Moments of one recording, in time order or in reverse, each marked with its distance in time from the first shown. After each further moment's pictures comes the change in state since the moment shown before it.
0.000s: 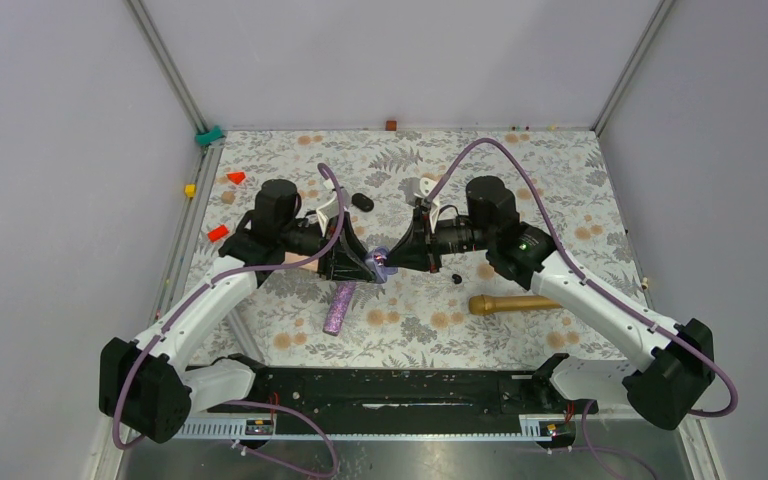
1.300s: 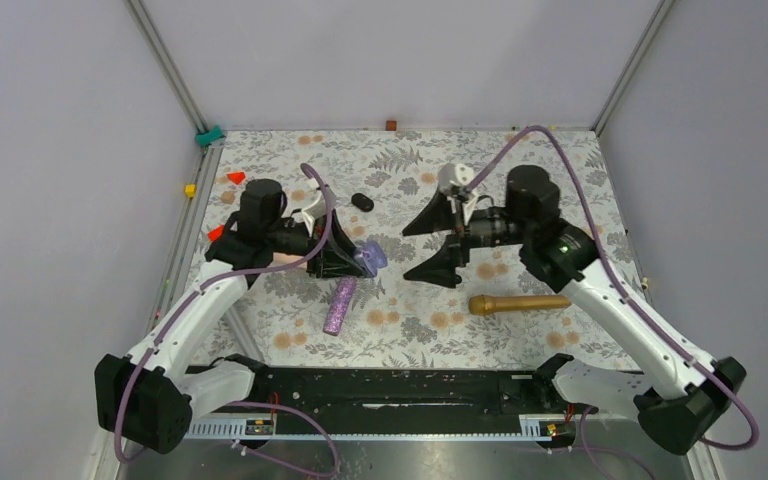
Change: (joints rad) left arm 0.050 -0.045 -0.001 -0.069 0.008 0.090; right arm -0.048 -0.098 0.102 -0.144 -0.094 0.015
